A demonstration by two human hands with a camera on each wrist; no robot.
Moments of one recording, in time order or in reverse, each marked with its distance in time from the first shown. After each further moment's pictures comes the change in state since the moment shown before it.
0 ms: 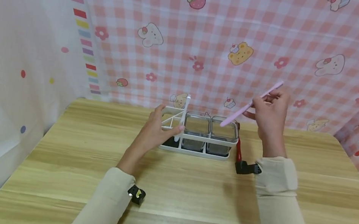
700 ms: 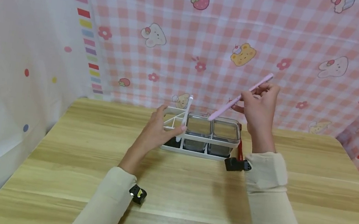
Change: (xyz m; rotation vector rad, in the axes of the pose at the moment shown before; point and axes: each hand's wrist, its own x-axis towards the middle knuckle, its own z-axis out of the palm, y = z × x) left_hand -0.001 0.001 -0.001 -0.012 0.001 -0.010; right_hand -0.010 -0.016 0.034 0.021 -0.046 -0.036
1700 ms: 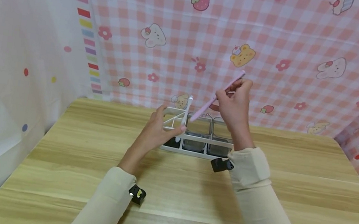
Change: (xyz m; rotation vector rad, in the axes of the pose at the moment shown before) left_hand 0.001 -0.001 0.000 0.000 -0.002 -0.001; right_hand -0.012 0.002 0.039 -0.064 -0.175 -0.084
